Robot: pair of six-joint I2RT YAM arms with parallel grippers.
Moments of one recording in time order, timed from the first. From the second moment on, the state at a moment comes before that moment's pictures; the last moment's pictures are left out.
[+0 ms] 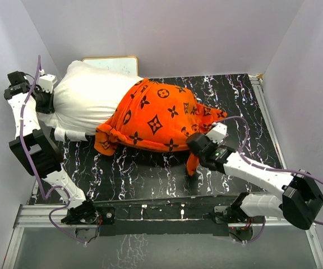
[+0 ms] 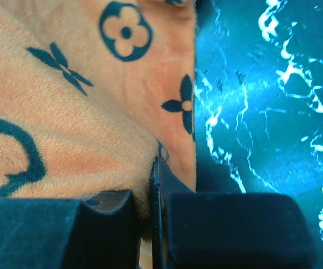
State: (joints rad) left arm 0.50 1.88 1.83 -0.97 0.33 0.70; right arm 0.84 1.19 0.73 -0.49 0.73 1.07
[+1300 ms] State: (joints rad) left arm 0.56 1.86 1.69 -0.93 0.49 0.82; right arm -0.15 1.04 0.82 -0.51 0.12 1.00
